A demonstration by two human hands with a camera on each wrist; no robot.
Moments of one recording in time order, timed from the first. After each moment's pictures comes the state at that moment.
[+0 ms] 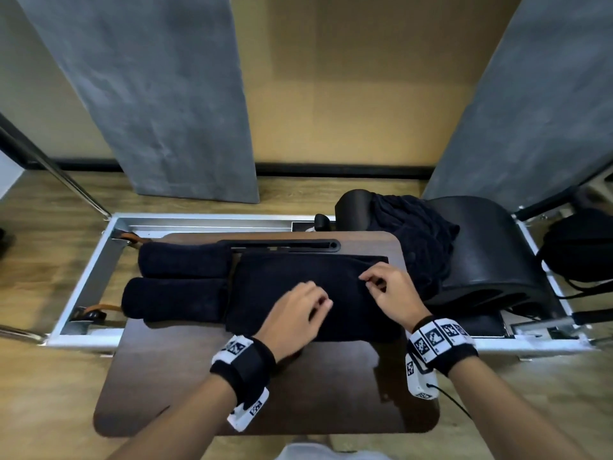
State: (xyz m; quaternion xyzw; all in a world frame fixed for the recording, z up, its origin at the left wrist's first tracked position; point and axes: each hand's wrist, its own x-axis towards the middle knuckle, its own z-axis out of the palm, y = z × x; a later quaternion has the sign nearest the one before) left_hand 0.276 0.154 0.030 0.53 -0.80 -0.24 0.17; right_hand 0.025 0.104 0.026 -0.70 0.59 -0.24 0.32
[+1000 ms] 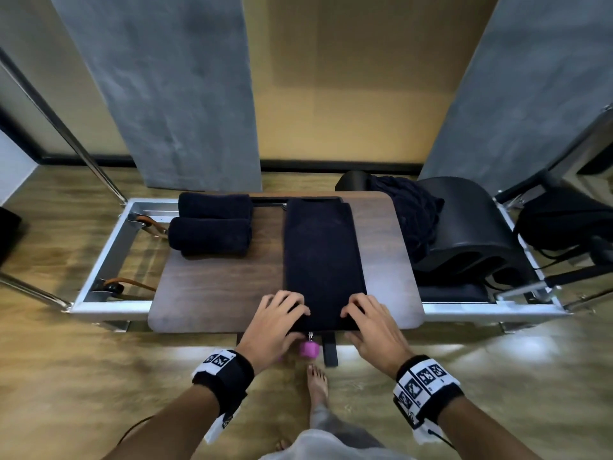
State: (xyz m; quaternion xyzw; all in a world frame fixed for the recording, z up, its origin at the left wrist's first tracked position) left_hand 0.346 0.336 -0.009 0.49 -0.86 -0.12 0.09; right_hand 0.074 0.341 0.009 -0.82 0.54 -0.07 0.17
